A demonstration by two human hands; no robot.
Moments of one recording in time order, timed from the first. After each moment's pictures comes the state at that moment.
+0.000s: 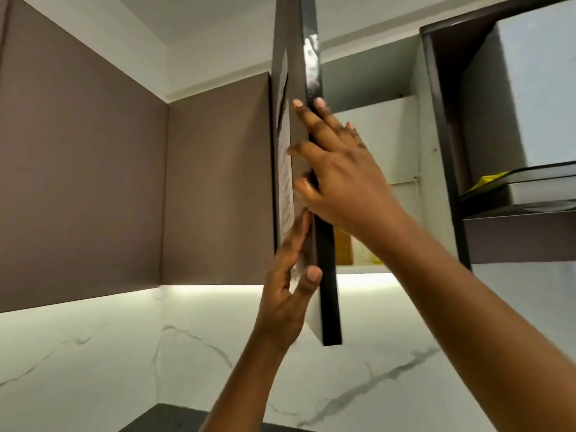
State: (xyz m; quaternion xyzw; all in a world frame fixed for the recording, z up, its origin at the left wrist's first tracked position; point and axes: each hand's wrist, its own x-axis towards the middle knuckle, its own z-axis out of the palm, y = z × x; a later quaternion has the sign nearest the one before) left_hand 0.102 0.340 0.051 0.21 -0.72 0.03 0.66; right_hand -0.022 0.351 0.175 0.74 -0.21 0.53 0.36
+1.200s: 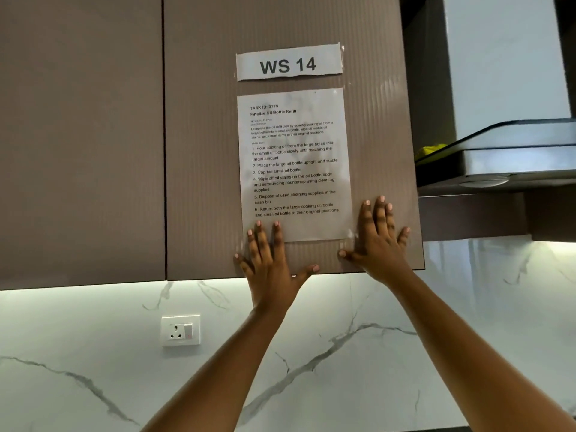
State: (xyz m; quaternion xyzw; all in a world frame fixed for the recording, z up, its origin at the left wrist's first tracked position) left_hand 0.065 0.006 0.016 0.56 -0.62 0.28 0.47; right_hand -0.133 0.044 0.058 0.68 -0.59 0.39 0.20
